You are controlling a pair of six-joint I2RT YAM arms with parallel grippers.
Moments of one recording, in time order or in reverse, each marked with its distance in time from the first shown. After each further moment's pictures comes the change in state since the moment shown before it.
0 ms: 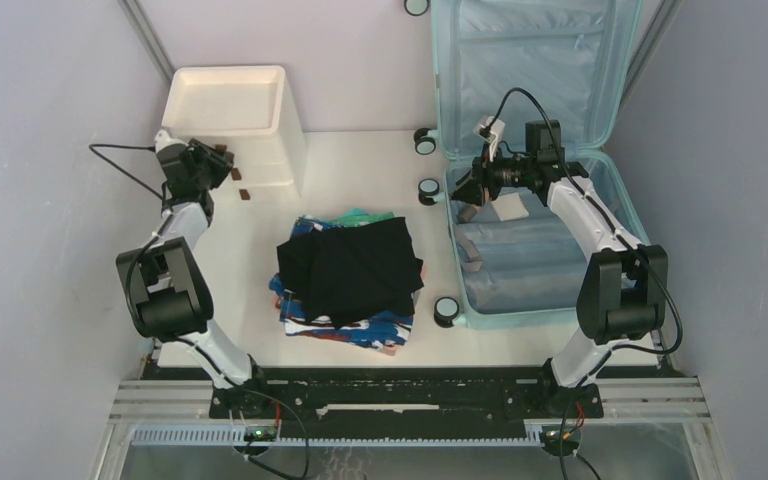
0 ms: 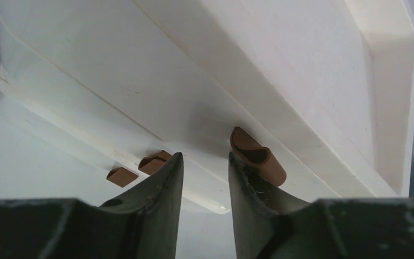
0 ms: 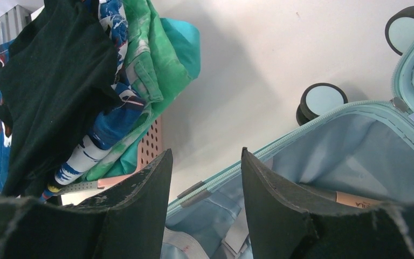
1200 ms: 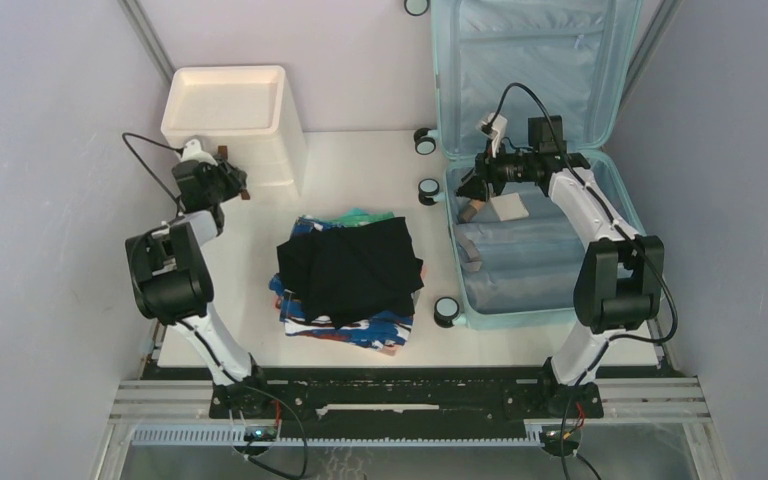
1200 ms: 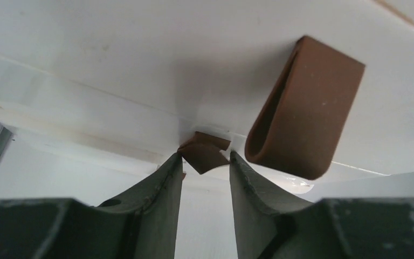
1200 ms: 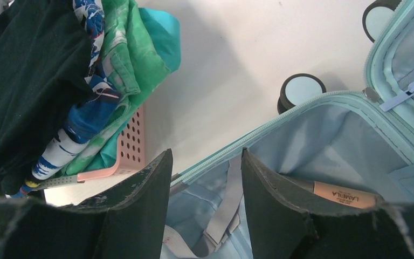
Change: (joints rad) left arm -0.005 0.118 -0.105 0.198 0.090 0.378; right arm -0.027 0.063 0.083 -0.090 0.016 -0.088
